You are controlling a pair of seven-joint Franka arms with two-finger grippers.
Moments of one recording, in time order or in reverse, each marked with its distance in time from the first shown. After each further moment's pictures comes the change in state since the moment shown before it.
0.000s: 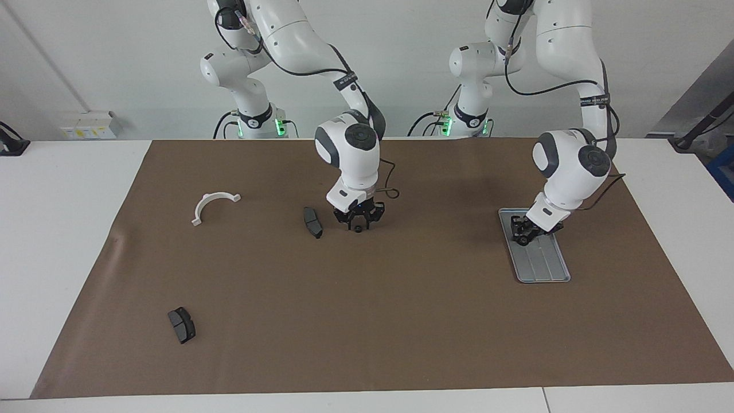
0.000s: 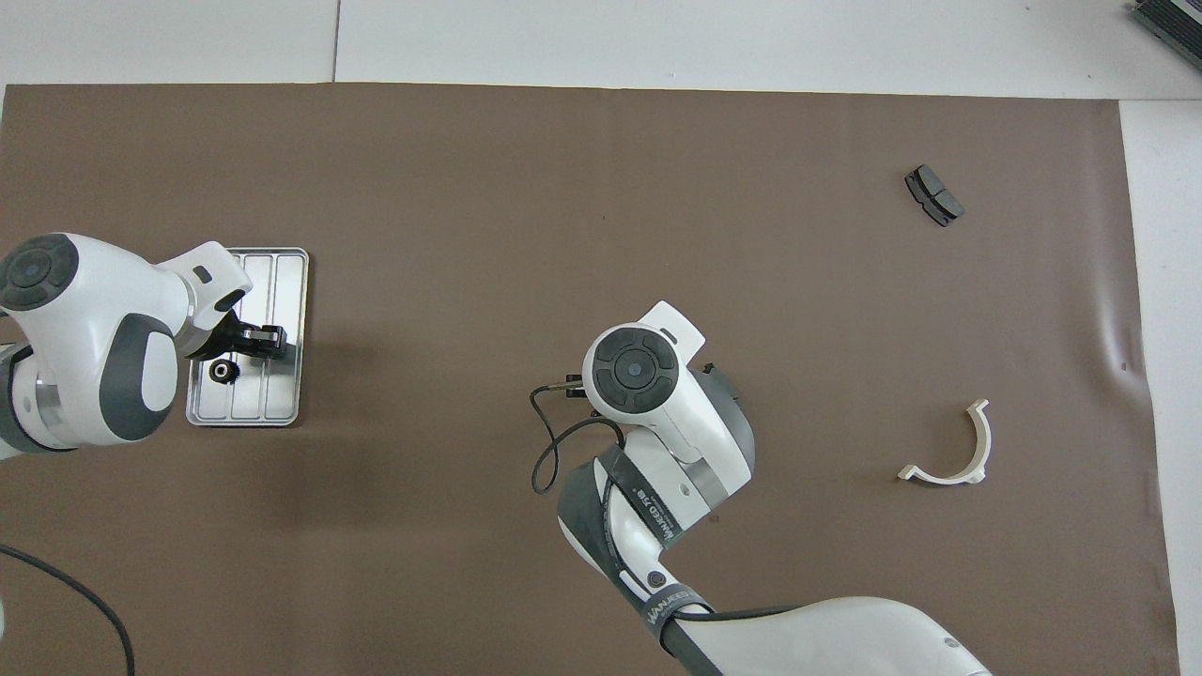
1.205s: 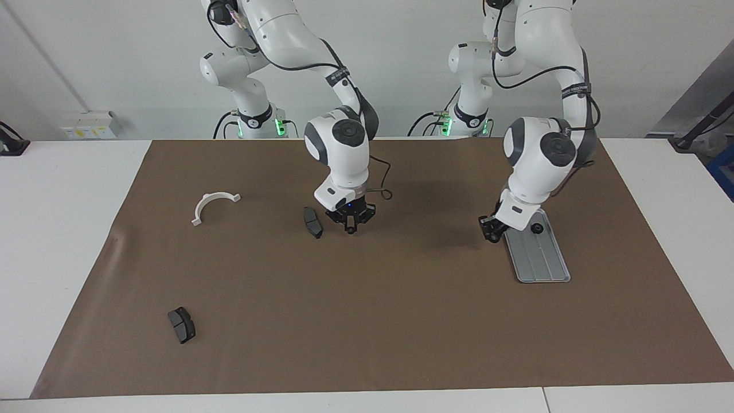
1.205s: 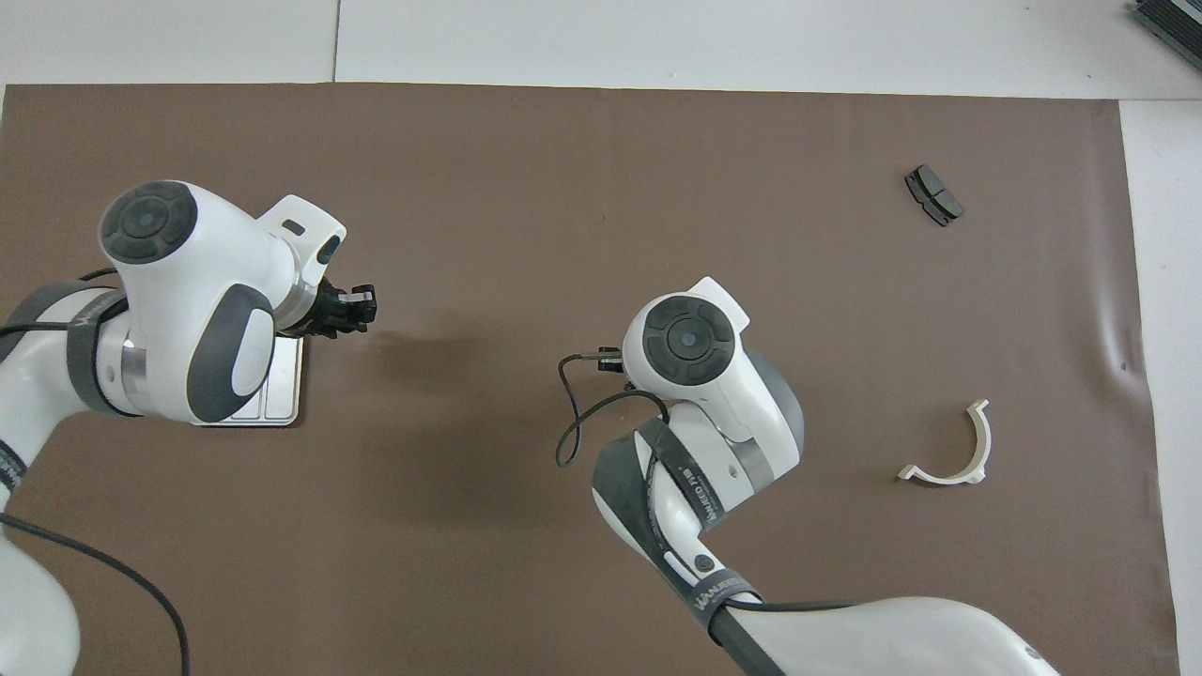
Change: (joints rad) left arm -0.244 -0.019 -0.024 0.146 -0.001 -0.165 -0.596; right arm -0.093 -0.085 -0.016 0.000 0.000 -0.051 0.020
